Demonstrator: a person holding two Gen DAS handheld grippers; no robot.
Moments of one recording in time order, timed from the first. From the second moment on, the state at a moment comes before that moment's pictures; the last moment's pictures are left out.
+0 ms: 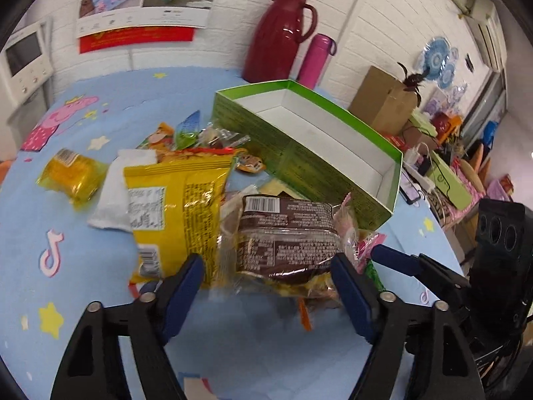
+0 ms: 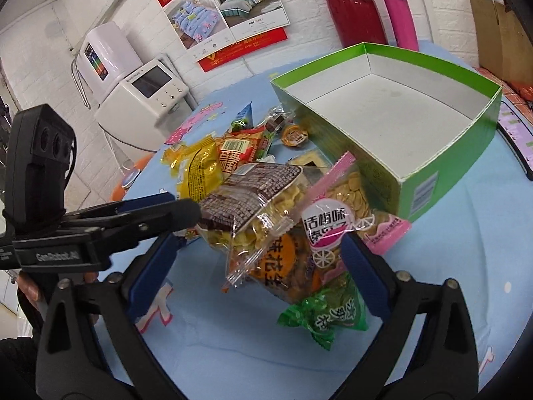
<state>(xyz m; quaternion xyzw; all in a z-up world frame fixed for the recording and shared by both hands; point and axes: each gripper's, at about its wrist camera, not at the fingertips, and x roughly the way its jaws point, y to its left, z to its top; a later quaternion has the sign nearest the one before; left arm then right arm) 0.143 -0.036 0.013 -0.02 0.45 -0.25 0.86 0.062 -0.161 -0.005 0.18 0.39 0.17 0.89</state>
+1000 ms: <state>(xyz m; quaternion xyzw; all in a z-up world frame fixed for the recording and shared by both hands) 0.138 -0.038 0.040 -0.09 0.43 -0.32 0.84 0.047 -0.175 0.058 0.14 0.32 0.15 0.93</state>
